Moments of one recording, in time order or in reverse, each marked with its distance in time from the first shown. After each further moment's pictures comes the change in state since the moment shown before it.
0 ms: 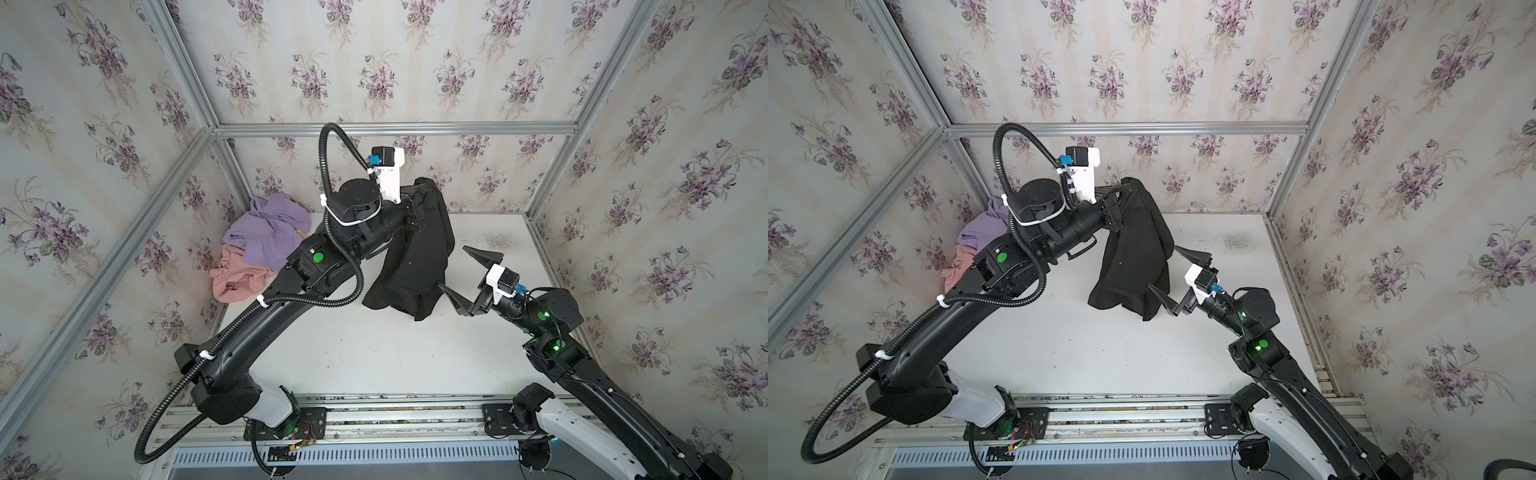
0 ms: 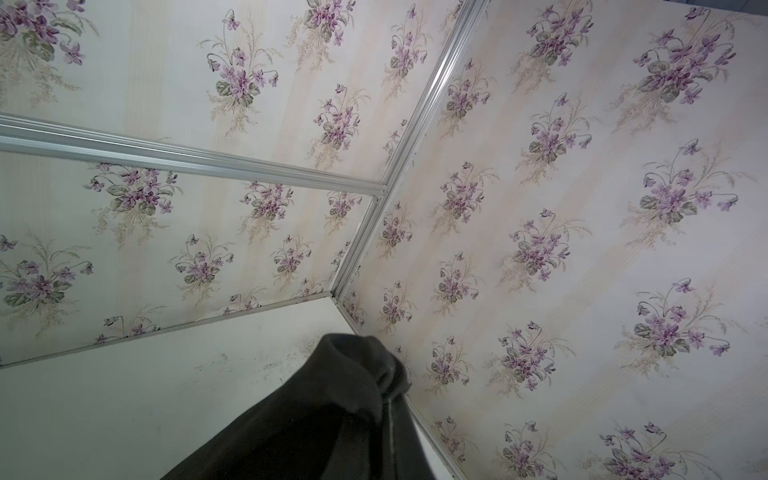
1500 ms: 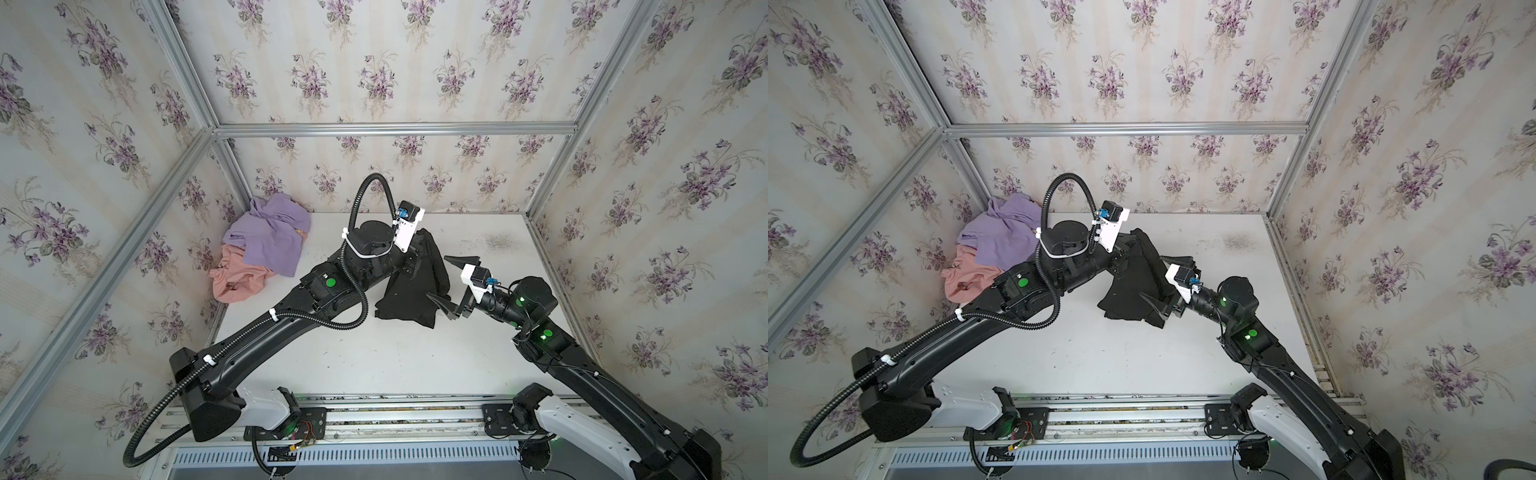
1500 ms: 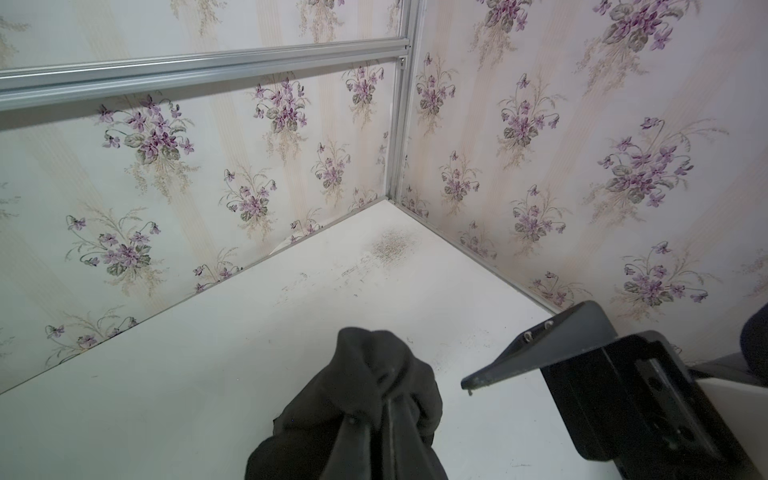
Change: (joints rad) left arm -0.035 -0.124 -0.397 0.012 -0.032 0.346; right arm 0.001 0.117 -0.005 -0.106 -0.087 -0.023
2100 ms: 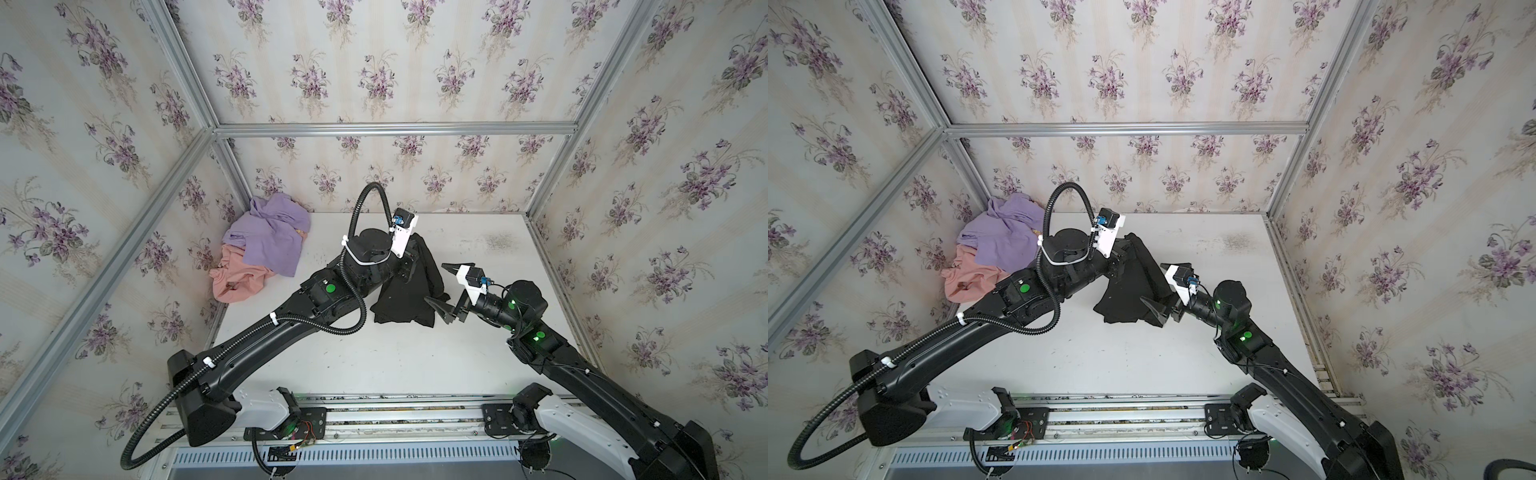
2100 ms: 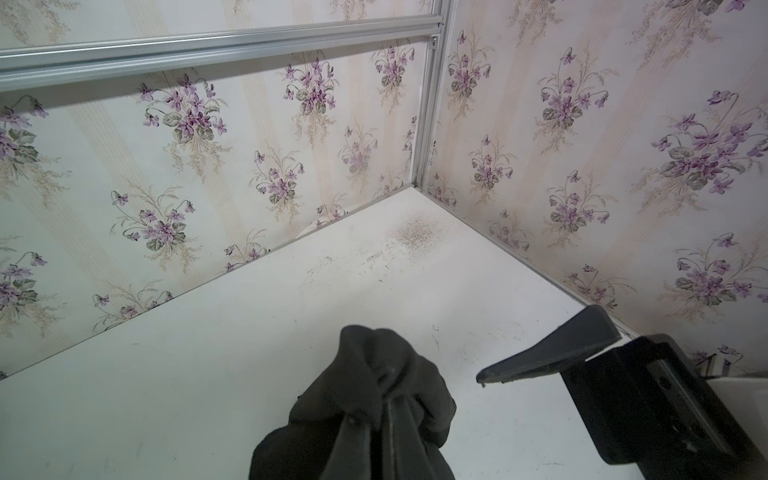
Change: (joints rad) left arm 0.001 -0.036 -0.091 0.027 -0.073 0.007; right arm 0.001 0.018 -0.064 0.001 0.031 0.070
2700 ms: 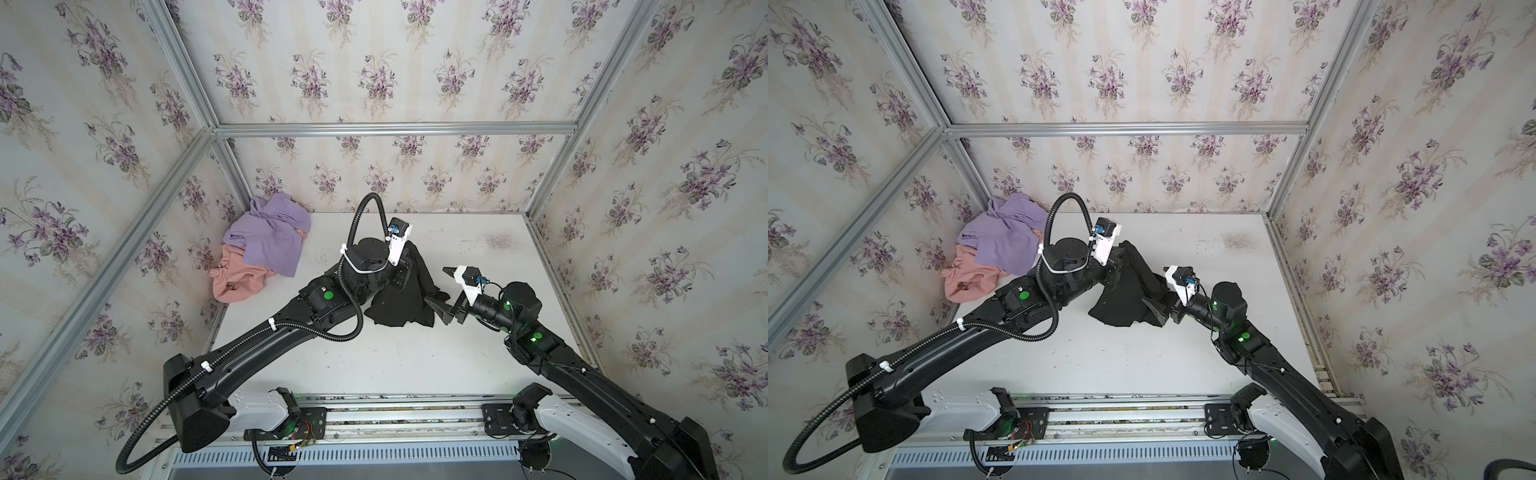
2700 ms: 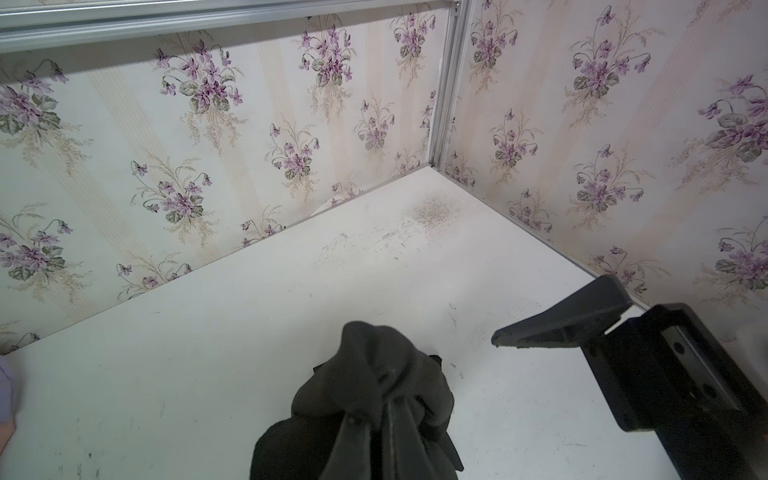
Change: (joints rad) left arm 0.000 -0.040 -0.093 0.008 -0.038 -0.002; right arm 0.000 0.014 -0.042 -0.010 0.081 0.048
